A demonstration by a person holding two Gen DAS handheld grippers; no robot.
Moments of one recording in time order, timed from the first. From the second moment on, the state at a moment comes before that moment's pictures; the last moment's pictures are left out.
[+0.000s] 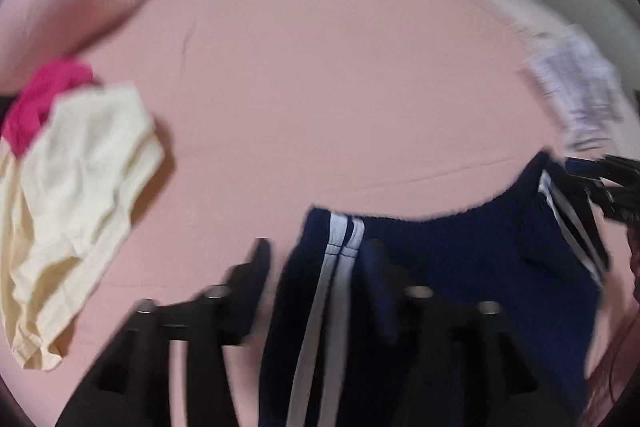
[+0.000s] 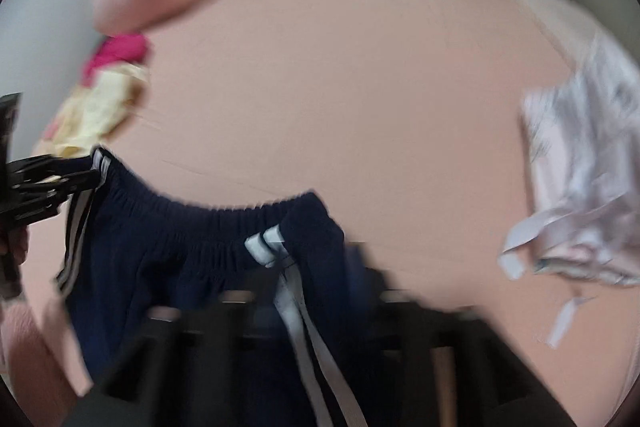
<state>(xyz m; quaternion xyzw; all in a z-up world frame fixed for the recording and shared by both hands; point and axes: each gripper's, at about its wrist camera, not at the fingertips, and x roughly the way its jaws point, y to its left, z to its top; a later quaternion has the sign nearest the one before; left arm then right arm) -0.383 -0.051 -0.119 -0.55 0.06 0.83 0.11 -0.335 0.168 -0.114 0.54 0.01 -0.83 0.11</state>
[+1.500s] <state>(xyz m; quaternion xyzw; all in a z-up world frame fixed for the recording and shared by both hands) -0.147 0.019 -0.170 -0.59 -0.25 0.74 0.19 -0.133 0.175 -0.124 0.57 -0.32 -0.75 0.11</state>
